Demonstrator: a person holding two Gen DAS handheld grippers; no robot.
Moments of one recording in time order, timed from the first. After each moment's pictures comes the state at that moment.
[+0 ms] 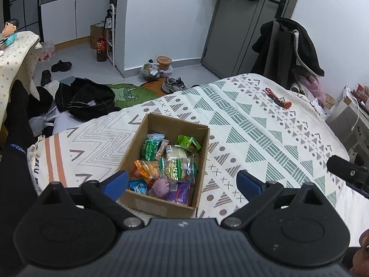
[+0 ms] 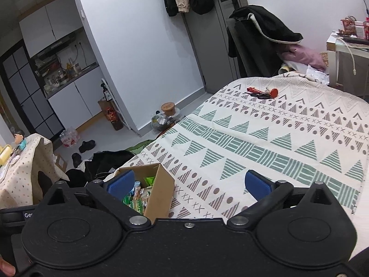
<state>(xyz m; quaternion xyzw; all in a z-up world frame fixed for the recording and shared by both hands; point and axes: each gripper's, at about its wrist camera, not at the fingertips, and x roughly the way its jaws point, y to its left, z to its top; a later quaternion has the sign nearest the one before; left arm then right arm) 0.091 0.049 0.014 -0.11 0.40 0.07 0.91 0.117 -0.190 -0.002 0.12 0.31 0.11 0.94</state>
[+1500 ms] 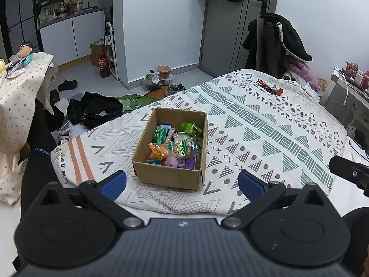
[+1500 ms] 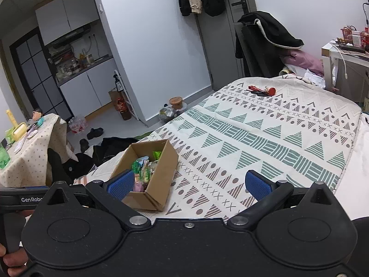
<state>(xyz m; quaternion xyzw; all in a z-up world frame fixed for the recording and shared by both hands) -0.002 0.025 0.037 -0.04 0.38 0.07 0.92 0.029 -0.208 0.009 0.09 0.30 0.14 0.94</state>
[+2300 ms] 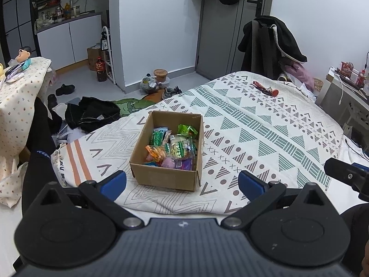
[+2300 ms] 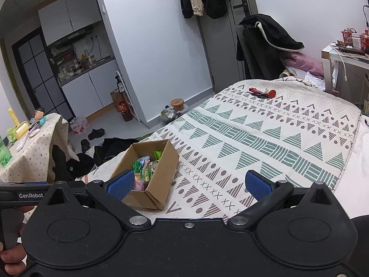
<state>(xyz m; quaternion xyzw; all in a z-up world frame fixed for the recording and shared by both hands) -0.009 0.019 0.042 -0.04 0.37 0.06 0.93 0.022 -0.211 0.011 0.09 0.30 0.14 0.94</state>
